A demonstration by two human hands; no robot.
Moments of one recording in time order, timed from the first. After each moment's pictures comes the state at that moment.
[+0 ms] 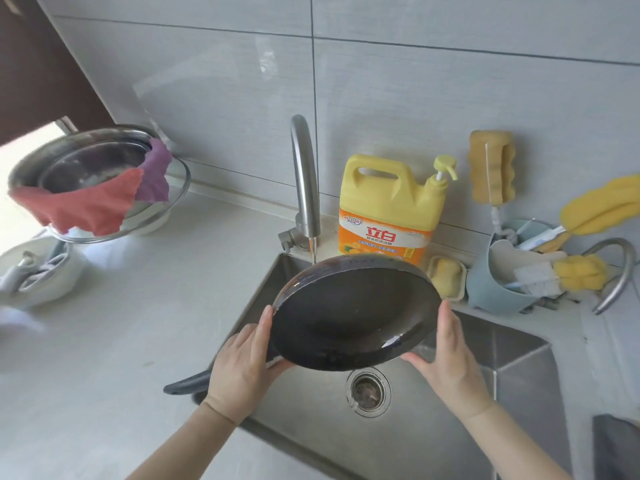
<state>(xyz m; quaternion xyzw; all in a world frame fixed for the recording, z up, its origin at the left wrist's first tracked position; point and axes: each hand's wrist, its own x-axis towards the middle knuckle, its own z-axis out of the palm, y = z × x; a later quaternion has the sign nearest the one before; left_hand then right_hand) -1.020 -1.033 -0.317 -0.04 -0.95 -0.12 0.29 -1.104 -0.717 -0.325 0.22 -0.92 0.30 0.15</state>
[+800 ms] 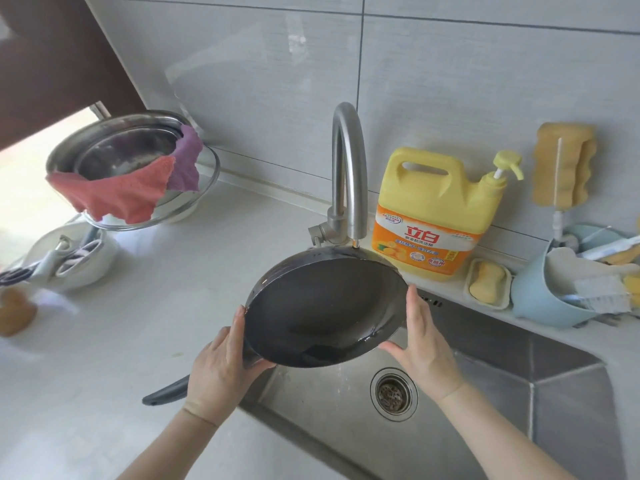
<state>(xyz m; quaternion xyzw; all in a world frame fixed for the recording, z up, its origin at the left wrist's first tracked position) -0.994 -1.096 -0.320 0.06 -0.96 -0.09 0.25 -1.121 -0.803 -0.333 0.30 -0.91 0.28 0.10</state>
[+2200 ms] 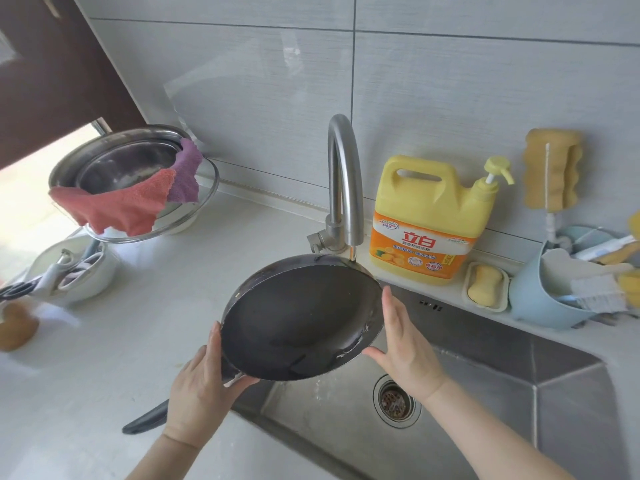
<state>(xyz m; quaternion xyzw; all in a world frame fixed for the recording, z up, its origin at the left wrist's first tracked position) -0.974 -1.114 -0.317 0.10 -0.96 -0.10 0.22 -1.118 -0.825 -0.327 0.34 -0.90 0.25 0.08</state>
